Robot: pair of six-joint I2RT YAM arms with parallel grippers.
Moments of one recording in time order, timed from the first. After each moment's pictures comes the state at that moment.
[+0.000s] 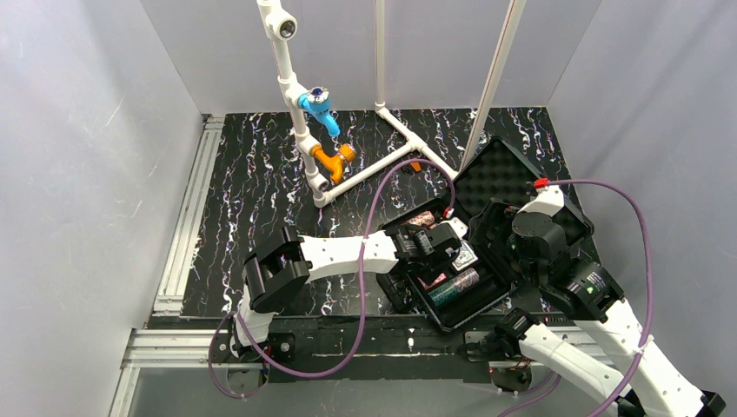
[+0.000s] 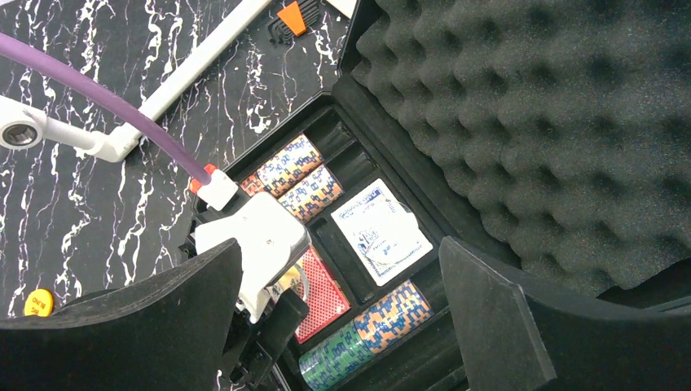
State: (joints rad) left arm -1.23 1.95 1.47 -0.56 -0.30 -0.29; right arm 0.72 0.59 0.93 -0.87 0.54 0.62
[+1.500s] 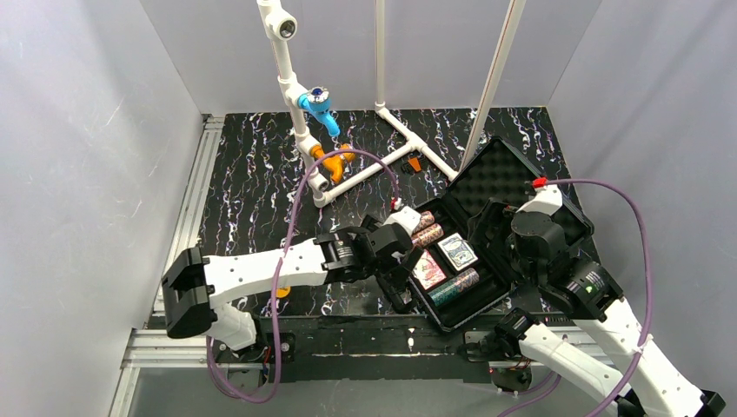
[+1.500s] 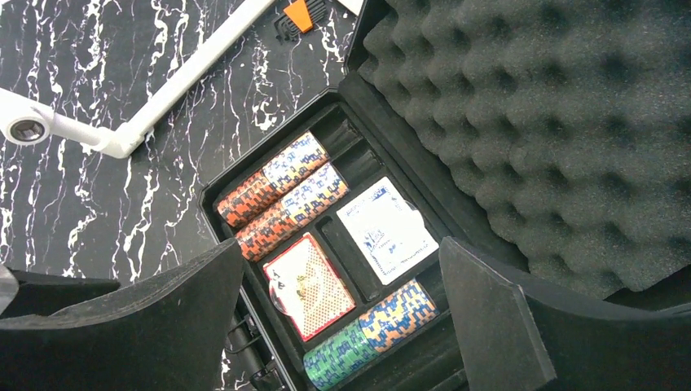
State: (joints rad) left arm -1.23 1.48 1.18 -0.62 -0.39 -0.40; right arm 0.72 0.59 0.93 -0.87 0.53 0.62
